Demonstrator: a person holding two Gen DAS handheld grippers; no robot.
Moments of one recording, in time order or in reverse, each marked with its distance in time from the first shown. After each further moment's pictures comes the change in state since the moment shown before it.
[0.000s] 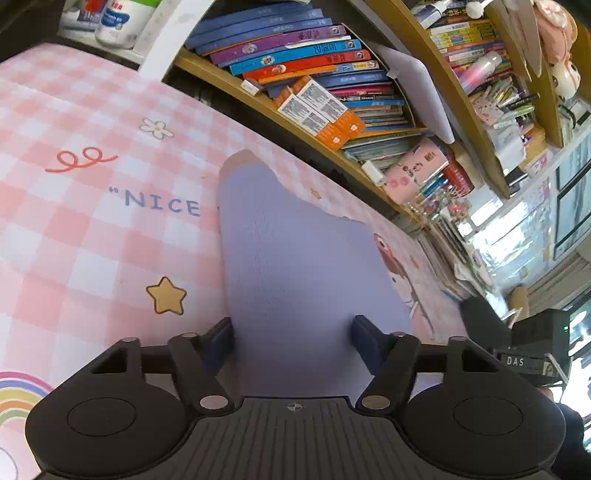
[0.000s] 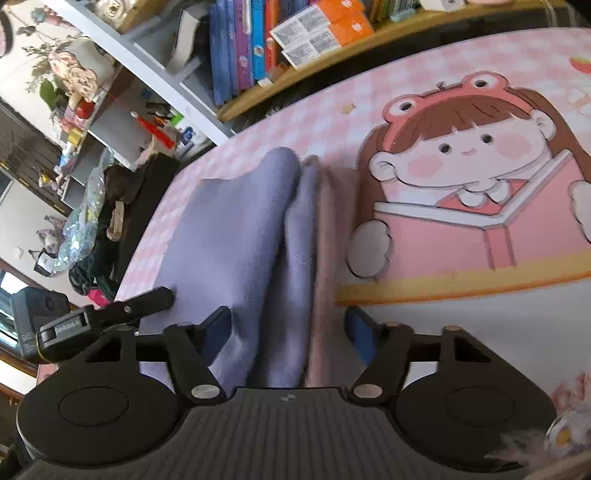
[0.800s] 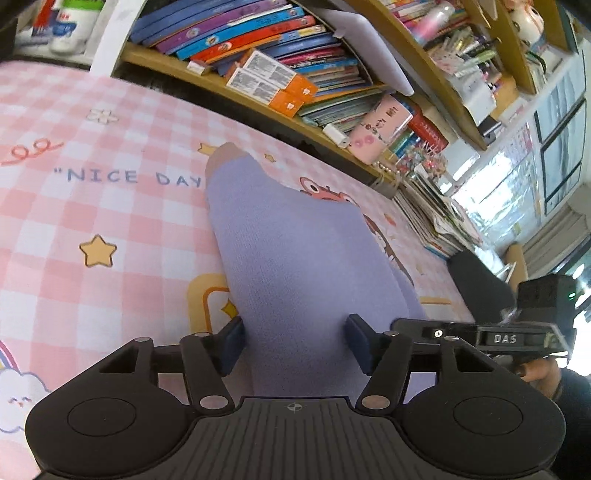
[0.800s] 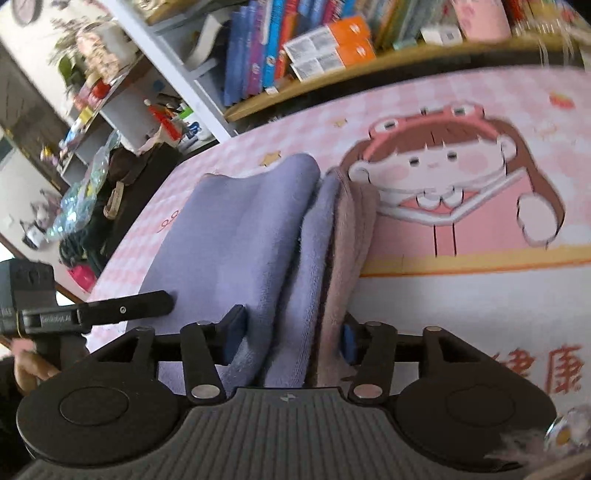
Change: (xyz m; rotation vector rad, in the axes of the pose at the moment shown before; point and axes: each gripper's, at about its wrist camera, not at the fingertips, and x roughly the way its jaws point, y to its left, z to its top) left arm 0.004 -0.030 -0.022 0.060 0.077 -0.043; right arm -0.041 -0.016 -0.031 -0.081 -0.033 -0.031
